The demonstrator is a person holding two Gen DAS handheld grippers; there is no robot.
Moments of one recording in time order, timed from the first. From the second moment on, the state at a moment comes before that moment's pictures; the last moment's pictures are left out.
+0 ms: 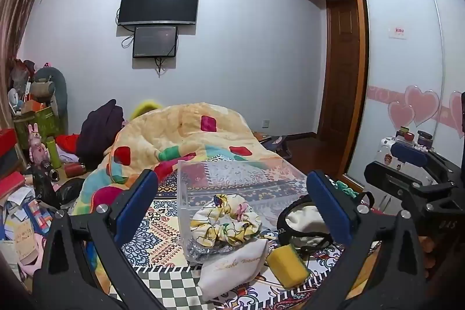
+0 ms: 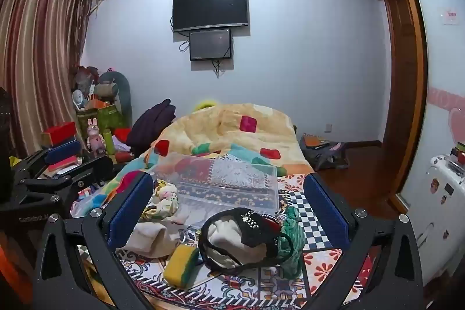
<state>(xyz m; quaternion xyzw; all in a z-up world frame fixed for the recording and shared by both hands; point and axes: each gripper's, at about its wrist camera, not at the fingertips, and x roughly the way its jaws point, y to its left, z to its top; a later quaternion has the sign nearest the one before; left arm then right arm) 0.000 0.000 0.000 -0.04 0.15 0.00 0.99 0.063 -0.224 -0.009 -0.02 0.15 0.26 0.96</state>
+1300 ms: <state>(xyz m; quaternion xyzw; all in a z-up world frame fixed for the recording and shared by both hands) -0.001 -0.002 0.000 -0.03 0.14 0.00 0.99 0.055 -0.227 0.000 0.00 0.13 0.27 0.96</state>
